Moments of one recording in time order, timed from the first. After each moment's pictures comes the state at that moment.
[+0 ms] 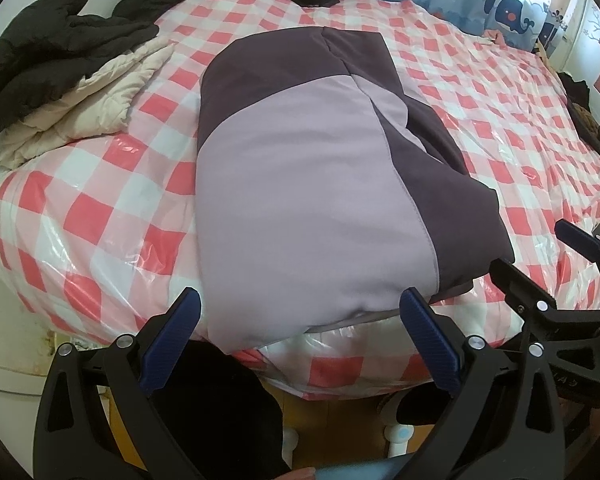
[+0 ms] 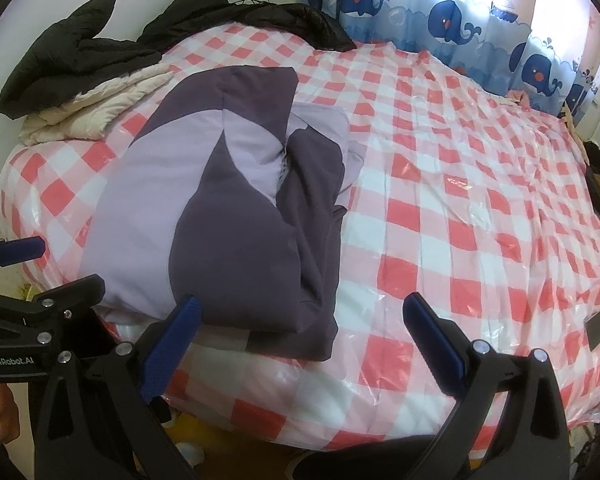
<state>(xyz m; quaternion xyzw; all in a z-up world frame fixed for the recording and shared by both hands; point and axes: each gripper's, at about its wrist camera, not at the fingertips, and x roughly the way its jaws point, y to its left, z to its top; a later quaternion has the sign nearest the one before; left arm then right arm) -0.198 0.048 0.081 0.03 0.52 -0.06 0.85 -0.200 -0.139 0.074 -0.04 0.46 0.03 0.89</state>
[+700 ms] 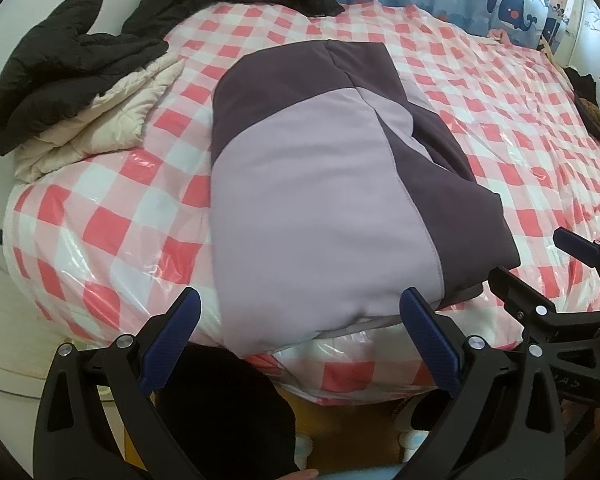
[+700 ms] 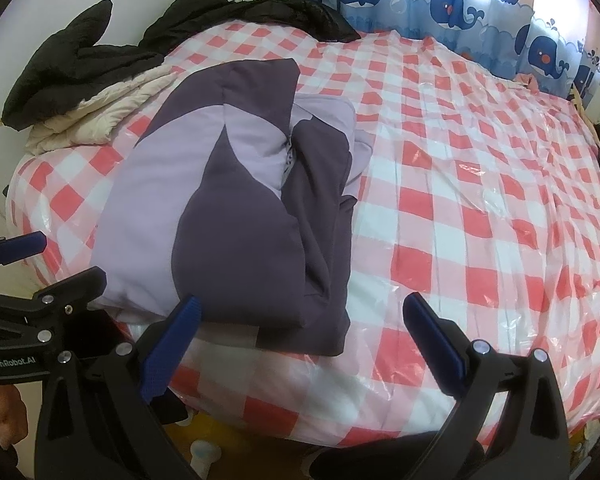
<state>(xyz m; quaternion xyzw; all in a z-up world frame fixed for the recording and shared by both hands) -0.207 0.043 0.091 0.06 0.50 -0.03 0.86 -0.201 -0.147 0.067 0.00 0.47 0.05 0.88</state>
